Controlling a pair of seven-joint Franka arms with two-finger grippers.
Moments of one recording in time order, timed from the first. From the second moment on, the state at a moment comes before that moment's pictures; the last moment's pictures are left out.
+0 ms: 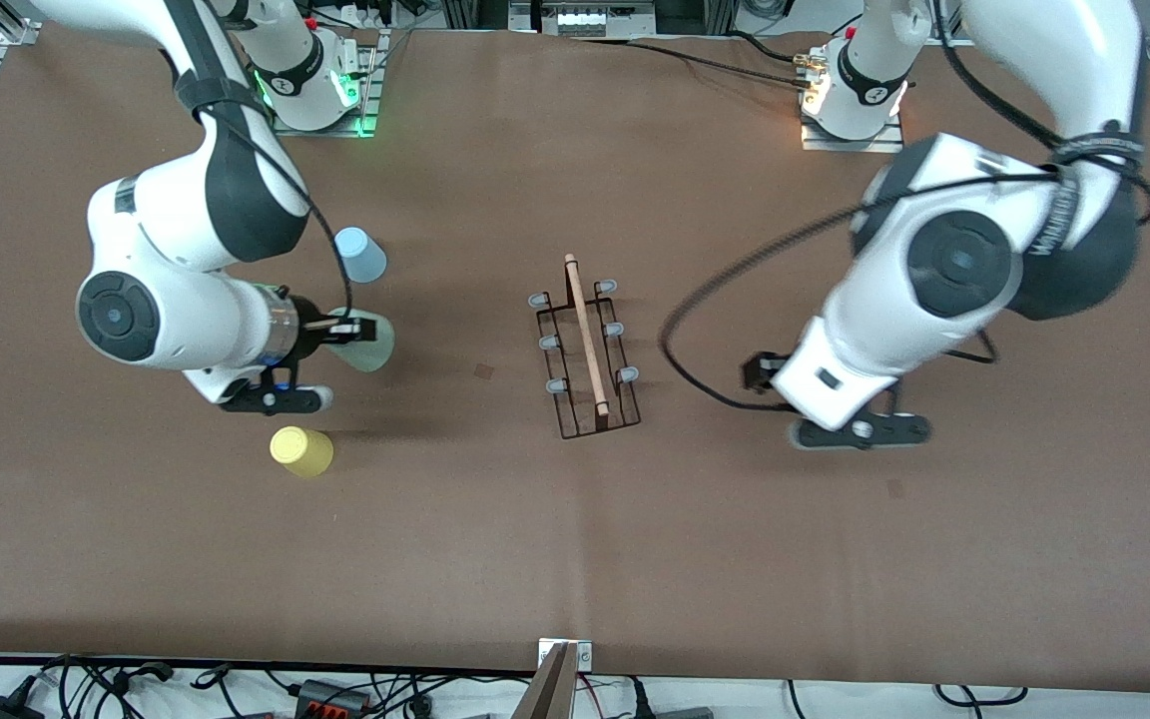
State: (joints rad) left arm -0.09 0.61 -0.35 -1.07 0.18 1.57 -0.49; right arm 0.29 0.46 0.03 -1.45 0.24 1.64 0.27
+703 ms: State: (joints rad) left arm 0.06 0.30 -0.25 -1.57 0.17 1.85 -0.27; right arm 0.57 0.49 0.06 -1.41 0.25 1.75 0.51
